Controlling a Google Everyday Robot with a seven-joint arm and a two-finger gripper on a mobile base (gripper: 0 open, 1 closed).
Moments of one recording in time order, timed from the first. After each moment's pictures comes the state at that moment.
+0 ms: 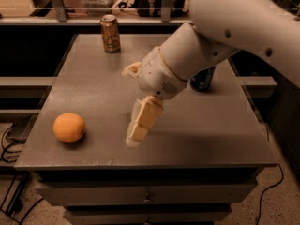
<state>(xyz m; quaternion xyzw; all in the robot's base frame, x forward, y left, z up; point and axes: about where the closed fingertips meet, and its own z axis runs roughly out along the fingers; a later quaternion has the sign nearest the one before) 0.451 0.055 0.906 -0.72 0.59 0.22 0.28</state>
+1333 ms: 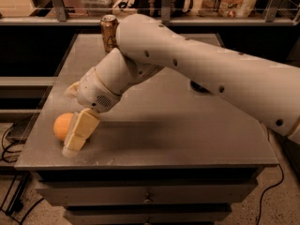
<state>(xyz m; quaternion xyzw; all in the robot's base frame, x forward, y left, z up) 0.439 0.201 0.864 -0.73 0.53 0.36 0.25</state>
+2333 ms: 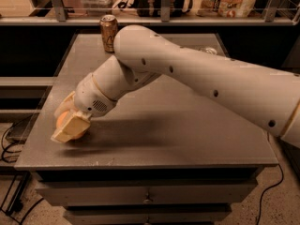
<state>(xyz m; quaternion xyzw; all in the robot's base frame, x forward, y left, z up) 0.442 0.215 0.849 -0.71 0.54 0.38 0.26</state>
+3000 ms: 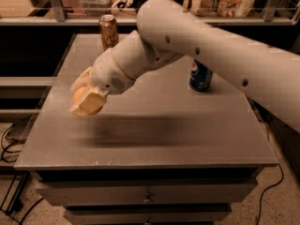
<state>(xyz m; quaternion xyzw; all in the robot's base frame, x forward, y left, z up) 0.479 0.177 0.897 -0.70 0.55 0.33 0.31</state>
